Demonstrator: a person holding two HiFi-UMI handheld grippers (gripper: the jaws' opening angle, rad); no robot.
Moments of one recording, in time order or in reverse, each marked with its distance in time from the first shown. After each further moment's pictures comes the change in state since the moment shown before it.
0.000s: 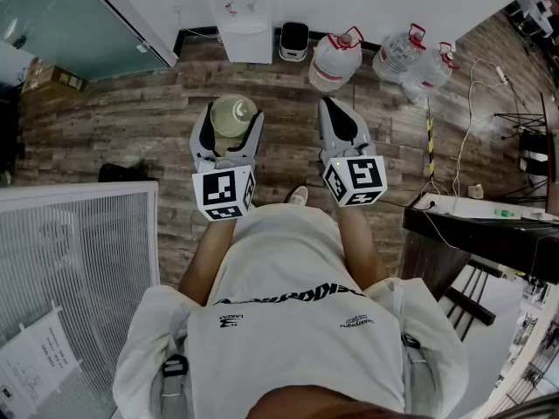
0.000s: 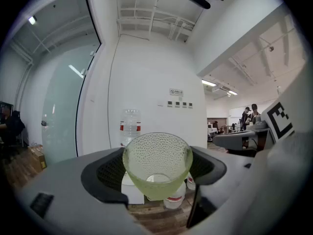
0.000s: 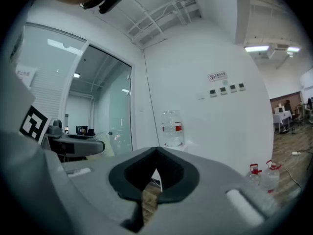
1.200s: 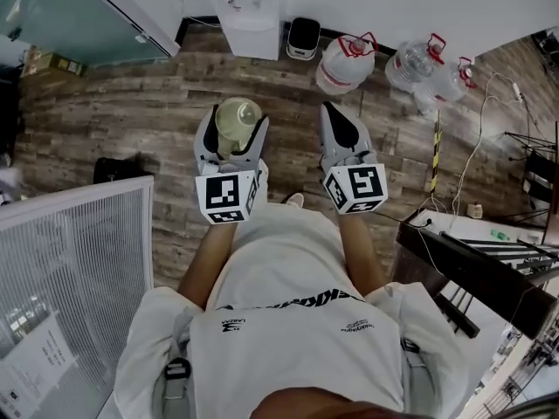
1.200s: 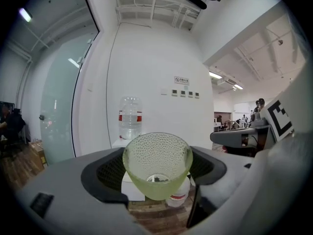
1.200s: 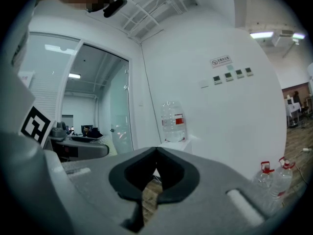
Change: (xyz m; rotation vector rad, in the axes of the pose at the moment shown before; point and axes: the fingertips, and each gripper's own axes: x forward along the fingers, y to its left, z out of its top) left arm 0.130 0.004 -0.045 -0.014 0.087 0.027; right arm 0.105 -0.079 -0.036 0.025 0.054 0.075
